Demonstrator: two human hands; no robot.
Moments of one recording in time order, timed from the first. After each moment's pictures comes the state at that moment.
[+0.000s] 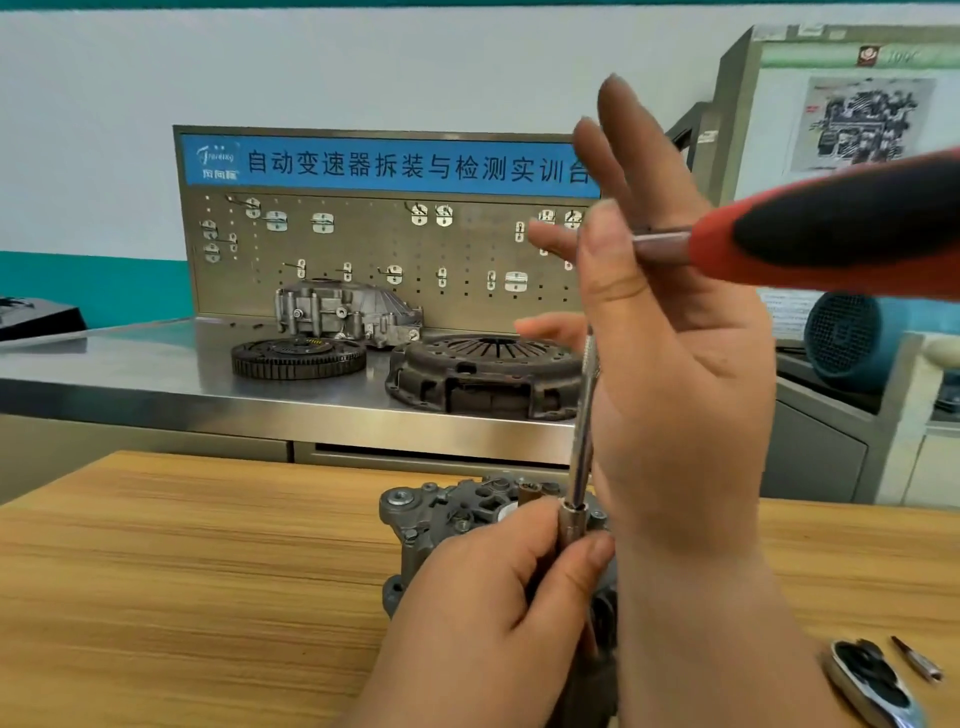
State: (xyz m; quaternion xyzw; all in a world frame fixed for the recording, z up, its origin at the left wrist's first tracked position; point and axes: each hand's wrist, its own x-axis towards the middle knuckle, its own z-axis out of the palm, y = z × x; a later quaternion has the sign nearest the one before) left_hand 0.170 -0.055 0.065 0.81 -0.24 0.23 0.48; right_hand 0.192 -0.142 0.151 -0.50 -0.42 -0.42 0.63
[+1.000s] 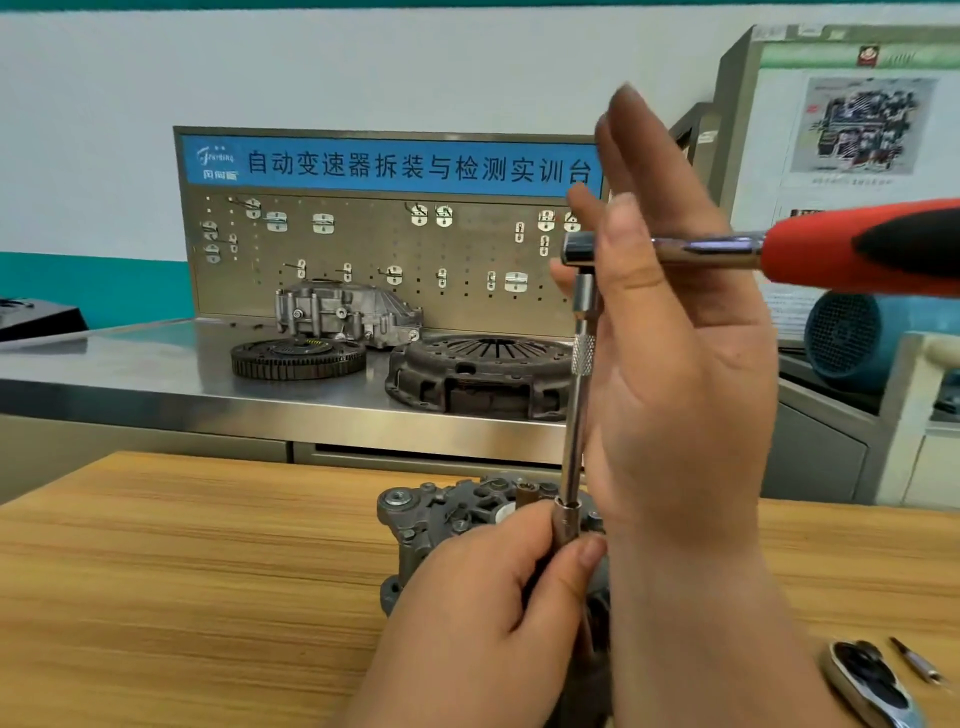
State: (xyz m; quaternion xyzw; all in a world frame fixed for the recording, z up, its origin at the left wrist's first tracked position) left_hand 0.170 -0.055 0.067 0.82 -0.25 0.24 0.45; right_hand 0.194 -0.142 0.154 -0.47 -0.41 -0.39 0.68
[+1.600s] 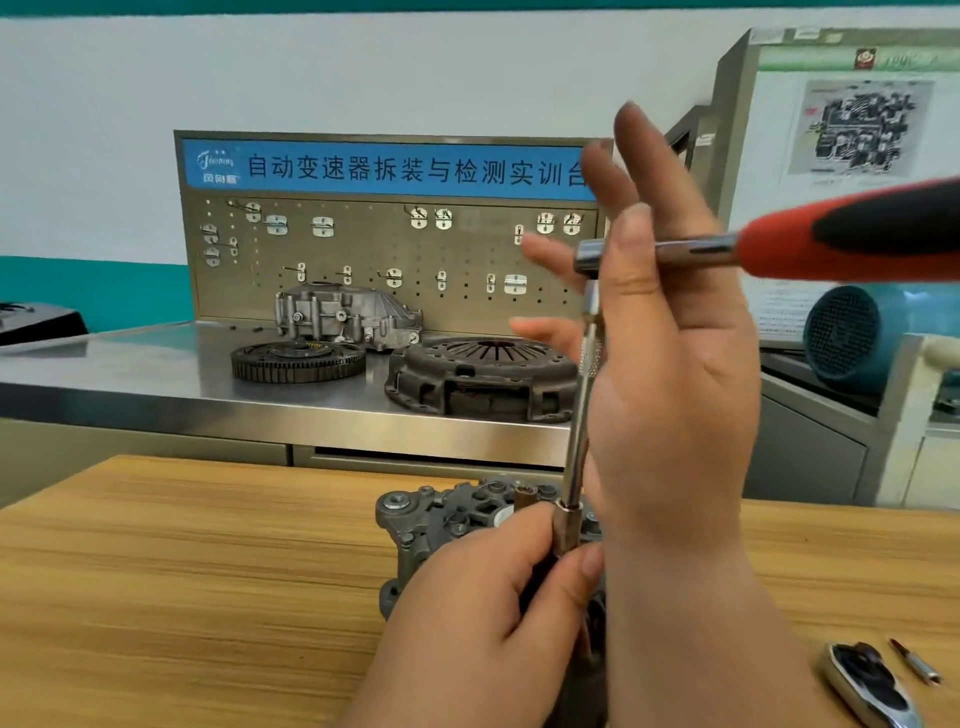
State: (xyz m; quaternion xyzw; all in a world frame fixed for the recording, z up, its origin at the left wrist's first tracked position) left_hand 0.171 -0.054 0.064 0.83 -0.25 0.22 0.45; right_hand 0.193 -0.143 0.151 -0.47 -0.39 -0.38 0.69
